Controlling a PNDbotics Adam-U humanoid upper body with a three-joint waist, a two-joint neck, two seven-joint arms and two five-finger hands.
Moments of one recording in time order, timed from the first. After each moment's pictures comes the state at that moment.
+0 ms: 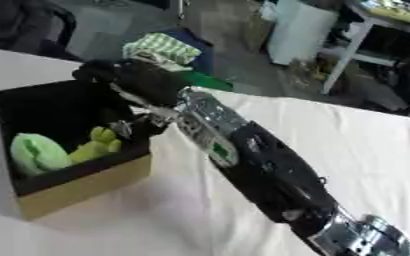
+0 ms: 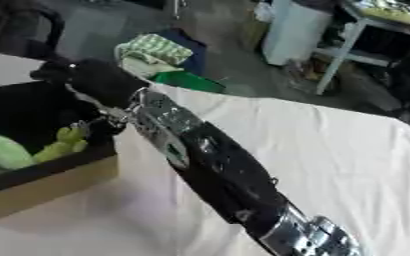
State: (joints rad) left arm -0.47 0.02 -0.02 -1.98 0.11 -0.13 -0.29; right arm -1.01 -0.29 0.36 -1.35 0.88 -0.23 0.12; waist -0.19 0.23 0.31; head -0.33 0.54
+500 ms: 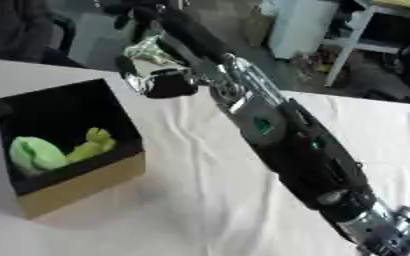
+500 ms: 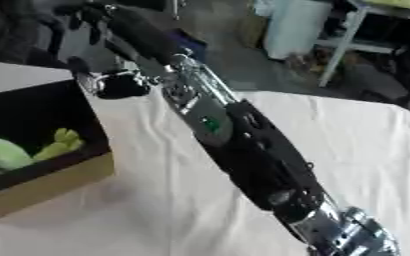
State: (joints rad) left arm -0.45 0.02 0.00 -1.96 0.09 -0.14 -0.28; right arm -0.97 -0.35 0.31 -1.51 0.54 -0.11 0.08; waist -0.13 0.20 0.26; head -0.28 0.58
